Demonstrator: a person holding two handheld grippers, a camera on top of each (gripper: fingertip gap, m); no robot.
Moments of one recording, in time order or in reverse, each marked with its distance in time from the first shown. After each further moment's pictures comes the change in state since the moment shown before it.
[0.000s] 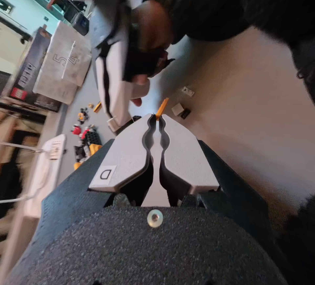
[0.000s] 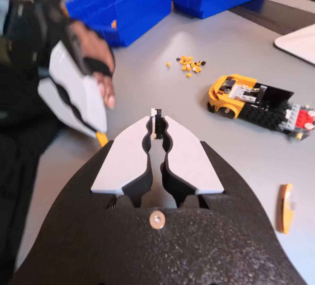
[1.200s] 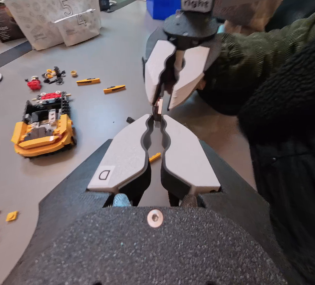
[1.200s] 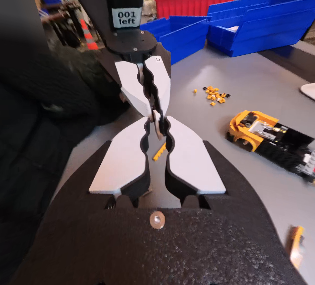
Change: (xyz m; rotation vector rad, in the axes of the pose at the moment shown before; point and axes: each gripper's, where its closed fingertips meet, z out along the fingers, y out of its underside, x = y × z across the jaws) left arm -0.043 -0.002 -0.009 0.182 0.089 -0.737; right arm -0.033 -0.028 -0.019 0.135 -0.192 -0.102
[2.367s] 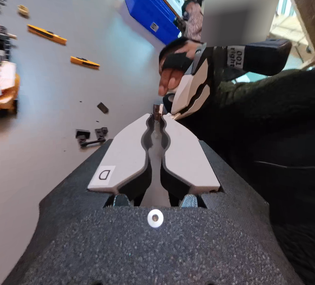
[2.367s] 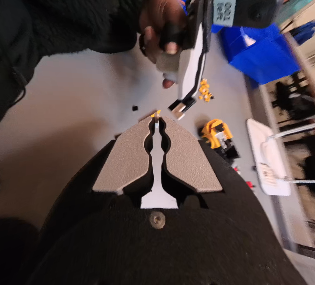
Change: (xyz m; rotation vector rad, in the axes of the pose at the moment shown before) left arm -0.004 0.003 -0.002 0.045 0.279 -0.521; right arm -0.021 0.026 -0.019 -0.323 0.066 -0.668
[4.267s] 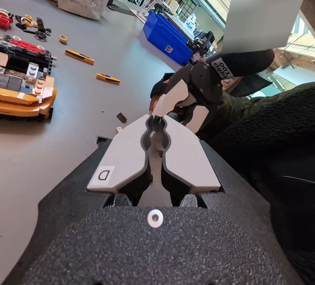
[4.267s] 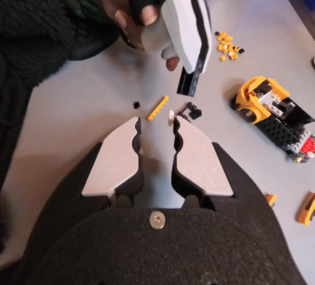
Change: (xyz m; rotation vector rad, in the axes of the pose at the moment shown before) left arm -0.018 -0.010 -0.003 0.120 -0.084 0.039; right arm -0.005 0.033 0.036 -0.073 -0.089 0.437
